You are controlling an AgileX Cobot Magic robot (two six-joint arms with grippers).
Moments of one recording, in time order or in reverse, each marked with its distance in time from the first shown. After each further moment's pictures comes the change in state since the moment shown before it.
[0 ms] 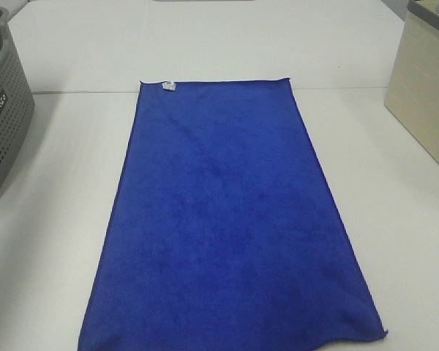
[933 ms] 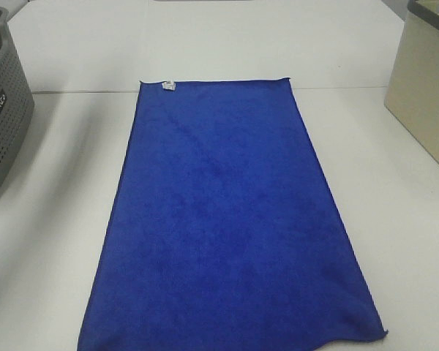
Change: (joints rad) left arm -0.090 0.985 -1.199 -0.039 -0.010 -0.023; right arm -0.003 1.173 -1.226 0.047 -0.006 0.036
